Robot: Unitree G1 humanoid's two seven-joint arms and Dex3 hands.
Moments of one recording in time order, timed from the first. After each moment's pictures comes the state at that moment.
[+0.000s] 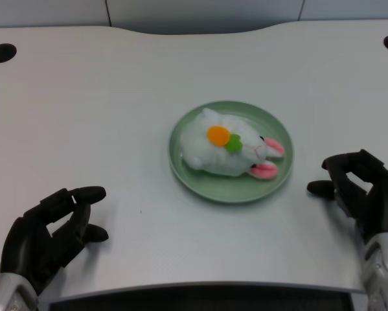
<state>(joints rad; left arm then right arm) 0.09 0.16 0.18 0.07 -0.27 0.24 -0.23 -0.23 -0.13 -0.23 0.63 0.09 -0.23 -0.01</state>
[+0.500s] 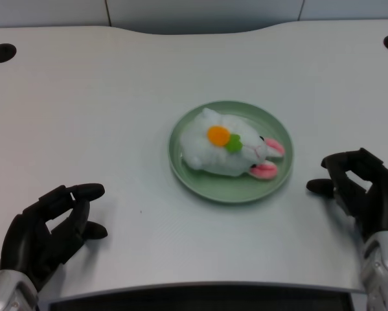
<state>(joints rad) 0.07 0.16 0.18 0.08 -0.26 0.23 -0.22 -0.24 -0.13 -0.23 0.65 0.09 -0.25 -0.01</state>
